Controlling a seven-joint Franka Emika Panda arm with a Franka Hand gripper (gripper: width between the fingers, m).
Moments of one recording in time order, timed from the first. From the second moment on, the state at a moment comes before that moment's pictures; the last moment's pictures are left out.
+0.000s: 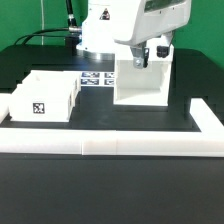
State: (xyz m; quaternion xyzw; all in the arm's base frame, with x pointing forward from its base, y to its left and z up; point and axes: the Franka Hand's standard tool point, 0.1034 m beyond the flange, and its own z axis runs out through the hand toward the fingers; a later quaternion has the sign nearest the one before) arm 0.560 0.055 0.112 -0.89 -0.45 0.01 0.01
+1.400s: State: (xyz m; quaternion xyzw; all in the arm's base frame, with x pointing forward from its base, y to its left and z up) arm 0.471 0.079 0.134 -1.00 -0.02 0.01 -0.01
